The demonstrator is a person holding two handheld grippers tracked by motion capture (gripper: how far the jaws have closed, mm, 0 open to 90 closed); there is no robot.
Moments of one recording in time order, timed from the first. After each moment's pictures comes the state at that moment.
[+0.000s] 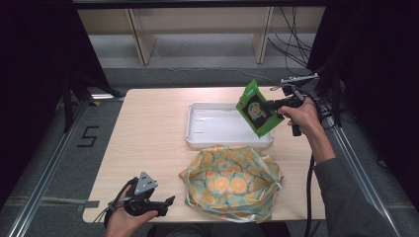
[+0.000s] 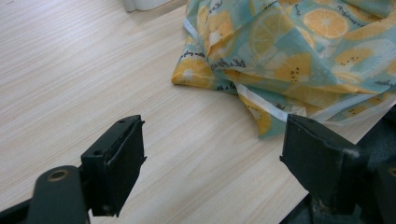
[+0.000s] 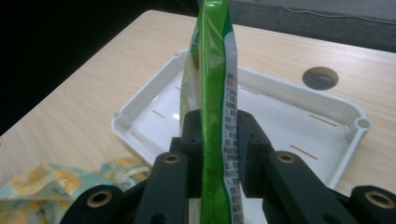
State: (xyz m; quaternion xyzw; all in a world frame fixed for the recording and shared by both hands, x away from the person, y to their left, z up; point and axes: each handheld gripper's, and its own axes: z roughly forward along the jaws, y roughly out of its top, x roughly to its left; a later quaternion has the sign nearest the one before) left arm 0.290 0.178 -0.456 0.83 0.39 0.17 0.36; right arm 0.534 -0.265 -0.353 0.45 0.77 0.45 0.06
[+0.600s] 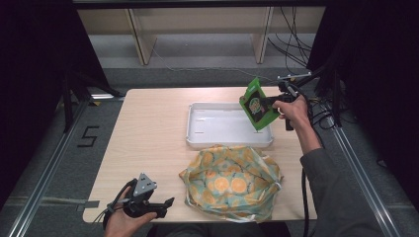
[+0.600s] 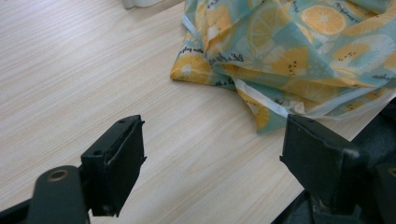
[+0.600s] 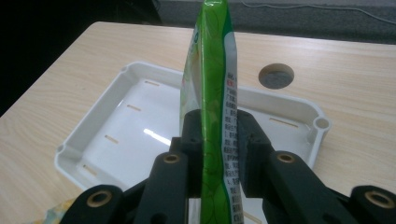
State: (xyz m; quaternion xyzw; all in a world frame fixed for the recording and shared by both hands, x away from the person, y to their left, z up) left arm 0.287 0.180 -0.457 0.83 0.39 0.17 0.36; right arm 0.572 -0.263 -0.376 0.52 0.74 0.42 0.09
